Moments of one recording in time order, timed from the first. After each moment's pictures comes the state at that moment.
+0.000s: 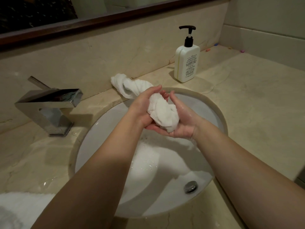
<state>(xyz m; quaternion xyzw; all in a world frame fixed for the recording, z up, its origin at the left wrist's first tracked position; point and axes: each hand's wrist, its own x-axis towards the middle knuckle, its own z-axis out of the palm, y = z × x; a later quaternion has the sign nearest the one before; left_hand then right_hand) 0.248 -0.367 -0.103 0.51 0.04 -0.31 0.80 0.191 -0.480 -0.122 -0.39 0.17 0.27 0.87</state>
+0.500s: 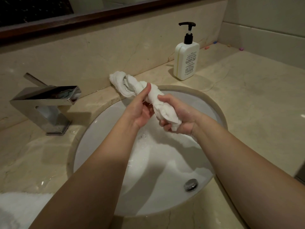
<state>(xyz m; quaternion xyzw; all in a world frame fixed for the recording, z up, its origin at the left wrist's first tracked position) 0.279 -0.349 -0.144 0.53 0.00 -0.29 0.80 0.191 -0.480 -0.118 -0.52 0.15 0.23 0.80</state>
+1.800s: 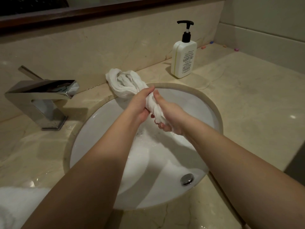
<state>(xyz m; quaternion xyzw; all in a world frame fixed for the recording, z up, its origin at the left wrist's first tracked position) 0.262 -0.368 -0.130 0.57 0.04 -0.25 0.78 0.189 -0.460 -0.125 -0.69 0.21 0.12 0.68</state>
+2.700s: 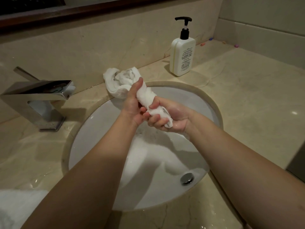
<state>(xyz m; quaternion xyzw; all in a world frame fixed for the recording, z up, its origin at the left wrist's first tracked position) 0.275 -0.353 -0.149 0.47 -0.01 -0.31 0.83 0.188 -0.469 -0.117 -0.40 0.11 0.33 0.85</state>
